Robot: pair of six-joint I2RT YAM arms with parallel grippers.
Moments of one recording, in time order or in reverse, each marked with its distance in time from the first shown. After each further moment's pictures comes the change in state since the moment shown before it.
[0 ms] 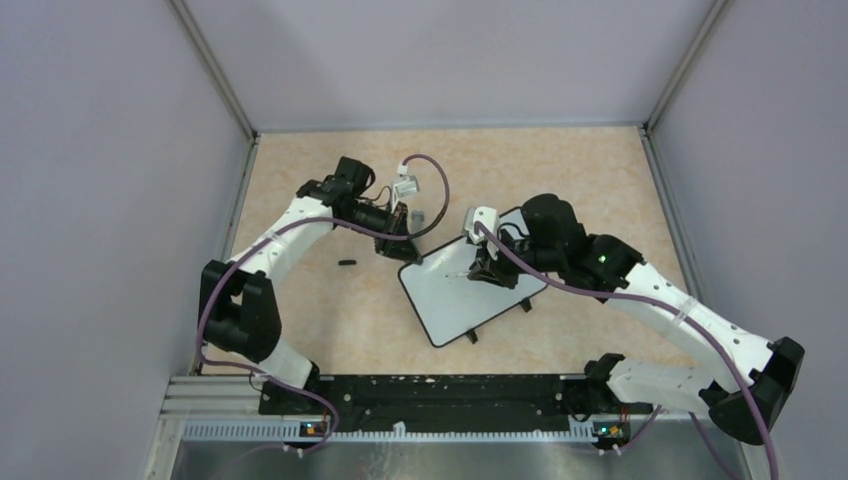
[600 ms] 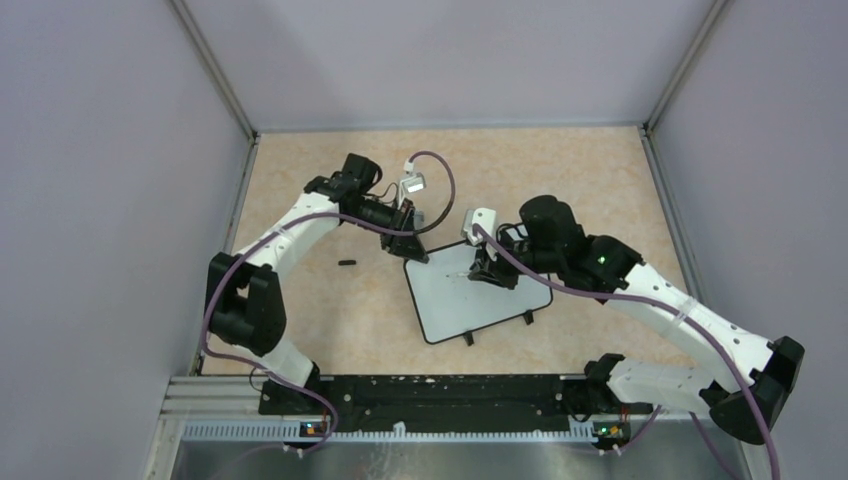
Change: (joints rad) left arm -0.023 0.077 0.074 0.004 -0.003 -0.032; right arm 0.005 0.000 0.000 -0.011 0.017 -0.012
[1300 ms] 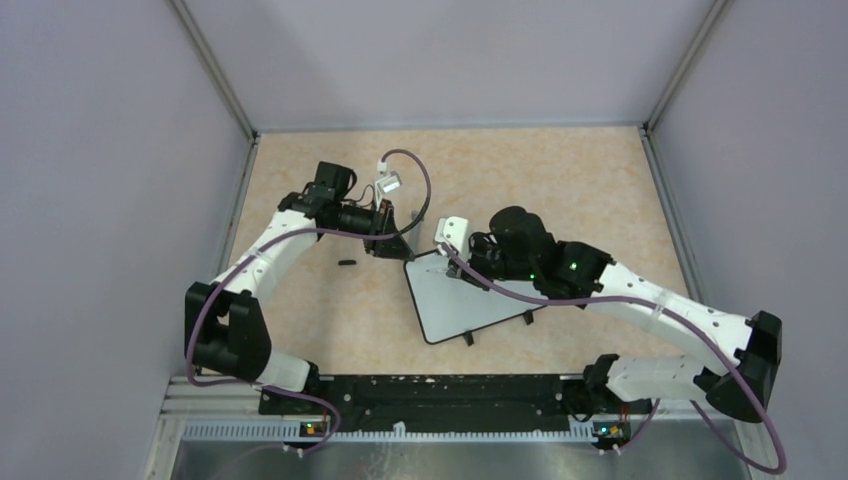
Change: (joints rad) left arm 0.095 -0.177 -0.167 0.130 0.021 -0.130; right arm 0.151 0.076 0.003 0.145 0.204 0.005
